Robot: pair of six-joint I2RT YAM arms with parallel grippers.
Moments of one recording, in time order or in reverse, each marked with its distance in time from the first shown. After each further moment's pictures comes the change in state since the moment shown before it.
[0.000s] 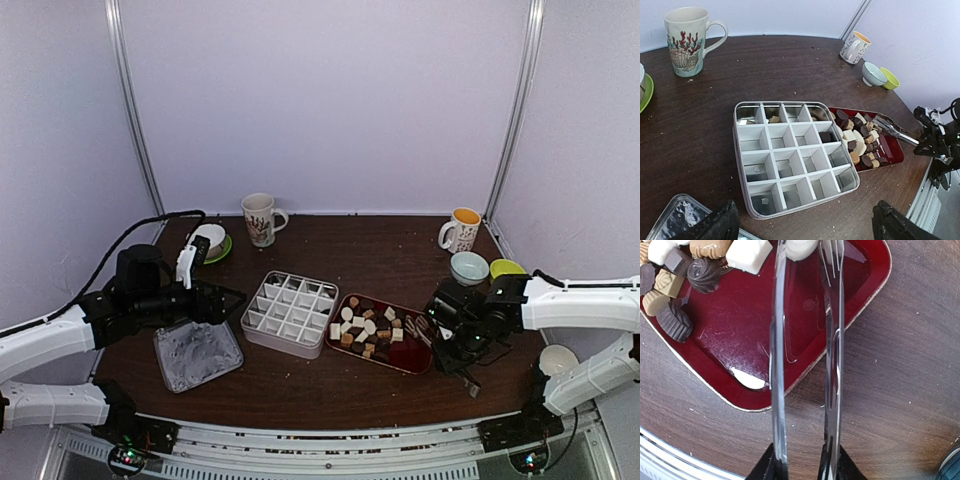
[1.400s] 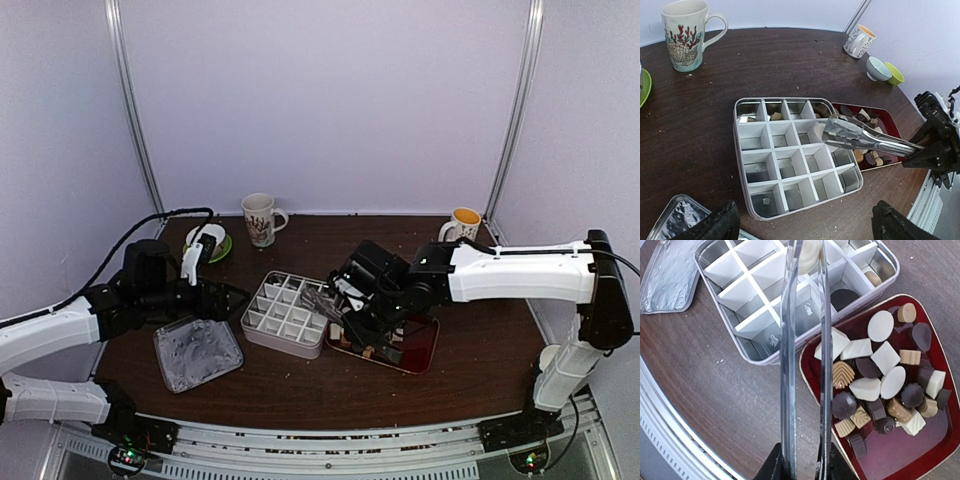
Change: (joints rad) left arm 0.000 0.069 0.046 -0.025 0.001 0.006; right arm 0.168 0.417 0.537 0.166 -0.058 -0.186
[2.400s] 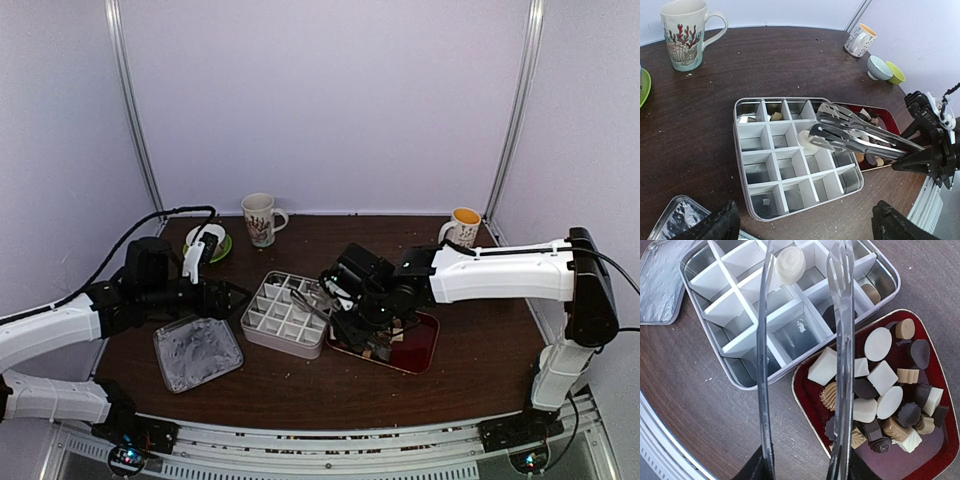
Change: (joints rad) left arm 0.000 0.021 0.020 -0.011 0.000 0.003; right arm 0.000 0.086 0.042 0.043 0.053 -0.019
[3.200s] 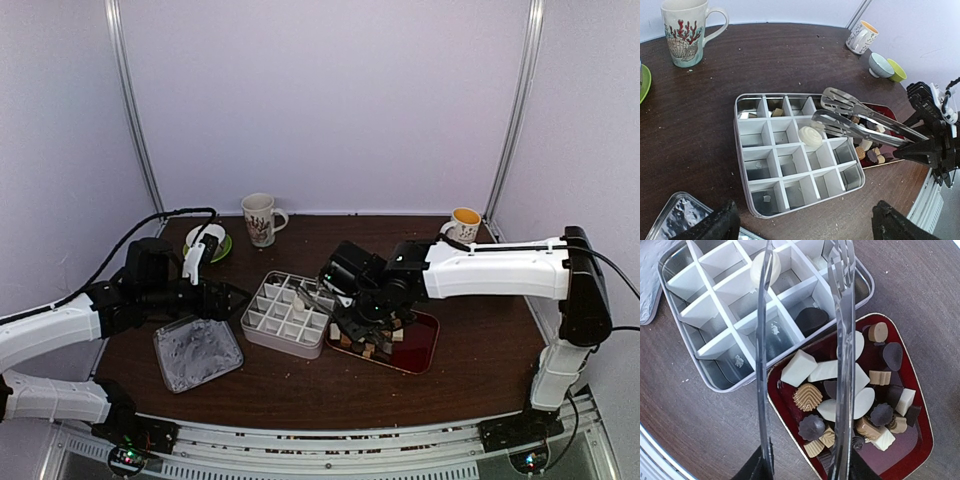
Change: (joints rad) left arm 0.000 0.000 0.000 -0.016 0.000 0.000; right arm 0.007 0.036 0.077 -0.100 0.110 -0.040
